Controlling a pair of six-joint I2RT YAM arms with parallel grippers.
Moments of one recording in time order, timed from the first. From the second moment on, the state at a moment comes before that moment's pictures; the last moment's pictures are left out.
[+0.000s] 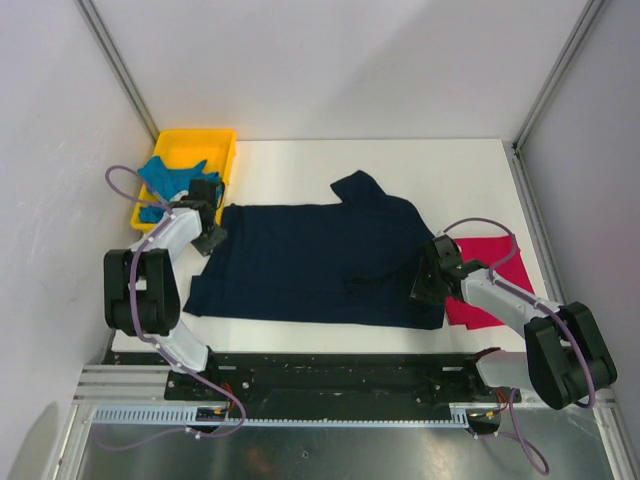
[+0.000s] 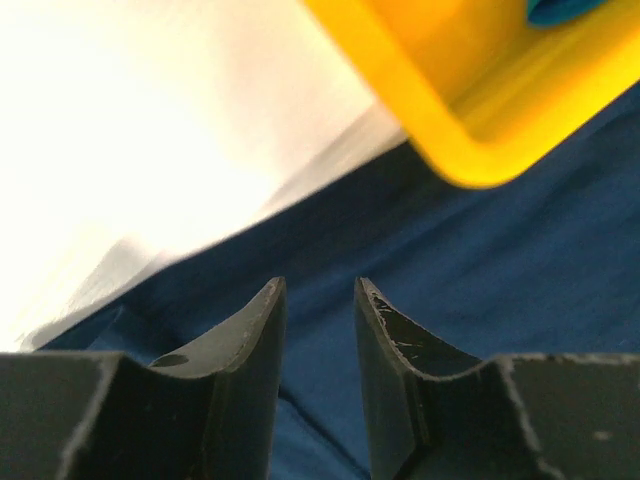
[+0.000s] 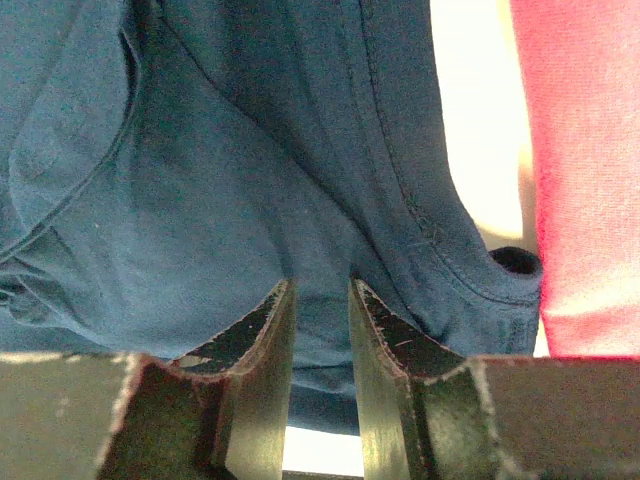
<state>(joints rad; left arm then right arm) -0.01 1.62 1.06 -0.64 -0.33 -0.77 0.40 1.27 0.59 -0.43 0.04 0.72</state>
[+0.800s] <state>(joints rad) 0.02 1.79 1.13 -0.54 -0.18 -0.70 0.35 1.26 0.59 -0.43 0.01 0.70</state>
